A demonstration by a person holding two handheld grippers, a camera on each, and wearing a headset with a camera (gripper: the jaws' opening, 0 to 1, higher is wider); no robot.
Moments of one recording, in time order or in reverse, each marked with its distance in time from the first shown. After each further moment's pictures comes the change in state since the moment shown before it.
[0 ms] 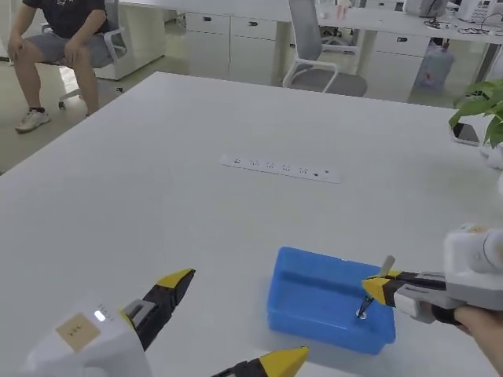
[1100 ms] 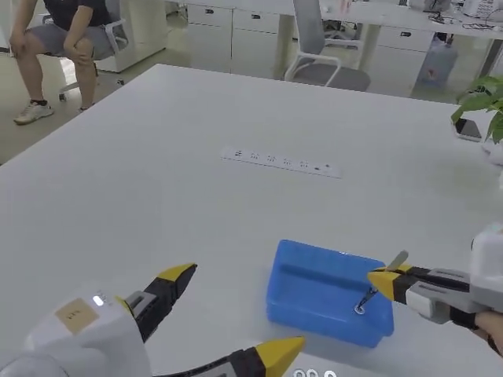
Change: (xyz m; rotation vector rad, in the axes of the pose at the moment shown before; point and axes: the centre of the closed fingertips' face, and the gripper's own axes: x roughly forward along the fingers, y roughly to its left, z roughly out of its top) left arm 0.000 0.000 -0.003 -0.021 0.015 -0.013; right arm -0.031 0.028 0.018 0.000 -0.111 0.041
